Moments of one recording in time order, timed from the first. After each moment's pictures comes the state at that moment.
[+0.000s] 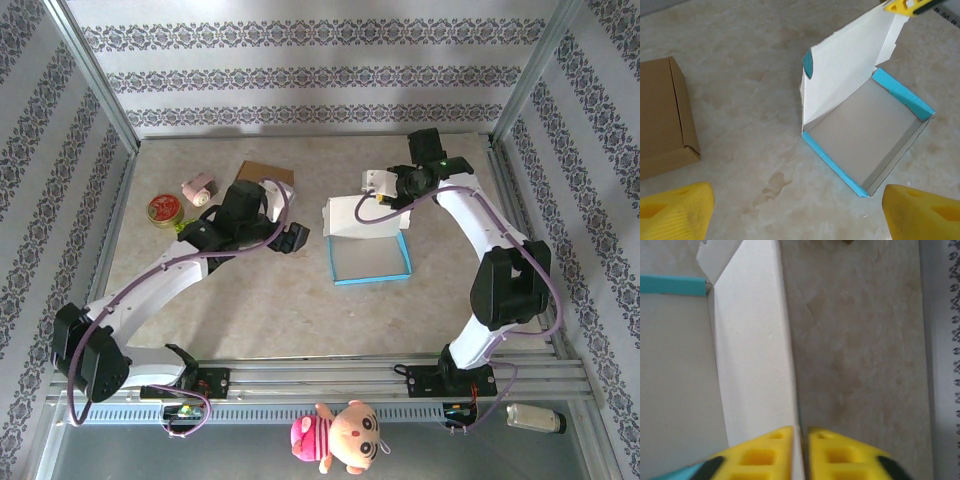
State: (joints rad) left arm -0.55 1.31 1.07 -0.44 0.13 -0.07; right arm 0.20 1.69 1.47 -0.78 -0.37 -1.31
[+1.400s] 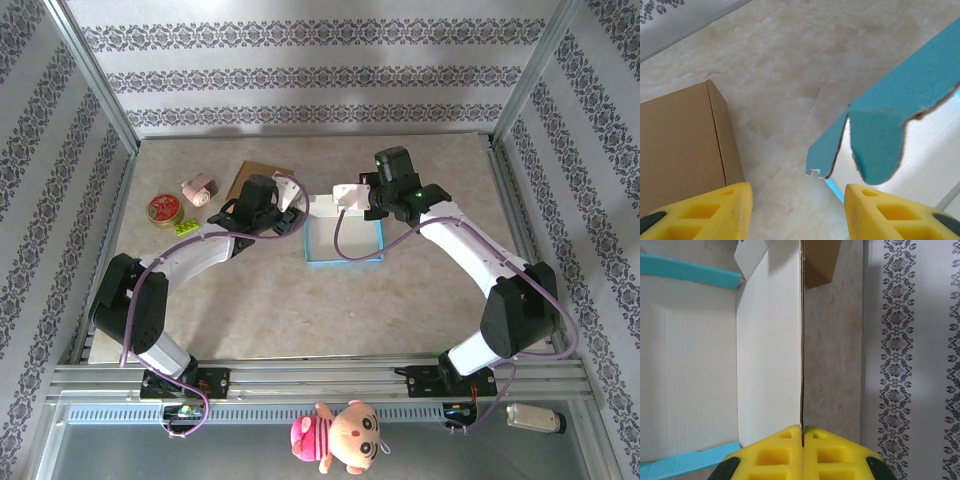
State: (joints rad) left arm -0.47 1.59 1.05 -0.08 0.06 0.14; right arm 0.43 1.53 1.27 -0.47 -0.13 -1.25
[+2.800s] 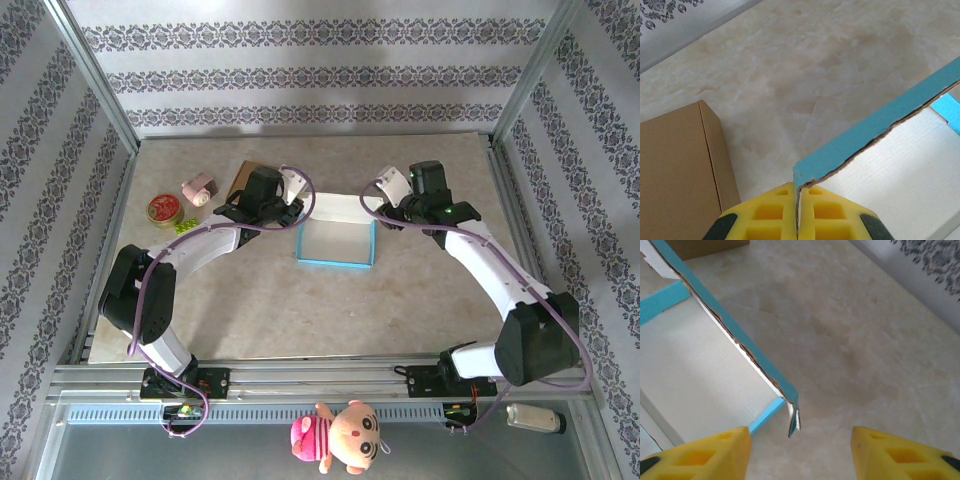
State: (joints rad) left arm -0.47 1.66 1.14 -0.10 0.08 0.16; right arm 0.28 1.37 1.07 -0.45 -0.12 -0.45
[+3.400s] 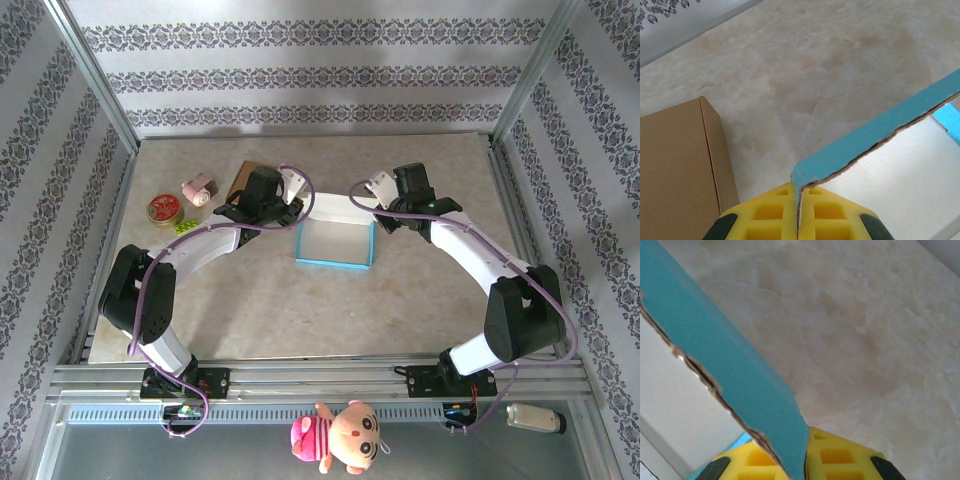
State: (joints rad) left arm -0.47 1.66 1.14 -0.10 0.07 0.11; right arm 0.32 1.50 1.09 -0.44 -0.06 -0.37
